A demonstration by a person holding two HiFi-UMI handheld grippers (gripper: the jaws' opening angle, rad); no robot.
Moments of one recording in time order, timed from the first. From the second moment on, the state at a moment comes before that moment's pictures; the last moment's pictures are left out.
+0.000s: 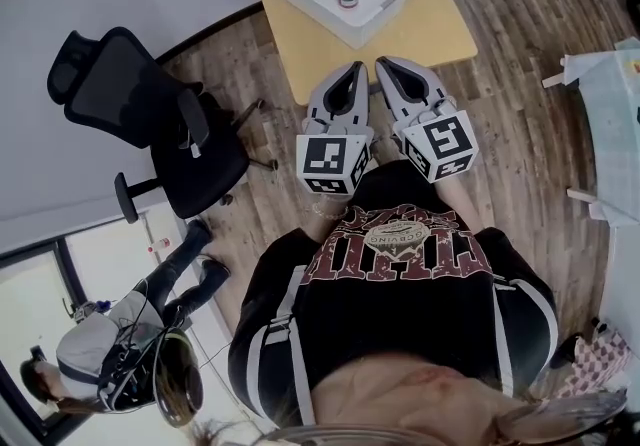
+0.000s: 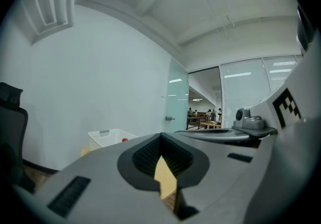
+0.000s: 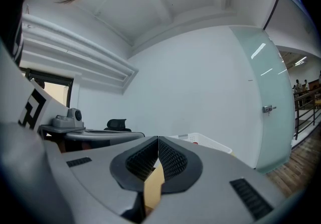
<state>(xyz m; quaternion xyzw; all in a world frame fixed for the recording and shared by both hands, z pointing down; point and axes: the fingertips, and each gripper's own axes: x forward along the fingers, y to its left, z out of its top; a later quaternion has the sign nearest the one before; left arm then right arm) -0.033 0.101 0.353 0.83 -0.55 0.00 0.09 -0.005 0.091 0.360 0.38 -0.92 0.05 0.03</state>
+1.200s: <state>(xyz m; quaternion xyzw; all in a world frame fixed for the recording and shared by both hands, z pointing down) -0.046 0.020 0.354 0.81 -0.58 0.00 0.10 -0.019 0.005 0.359 0.34 -0.94 0.05 0.05</state>
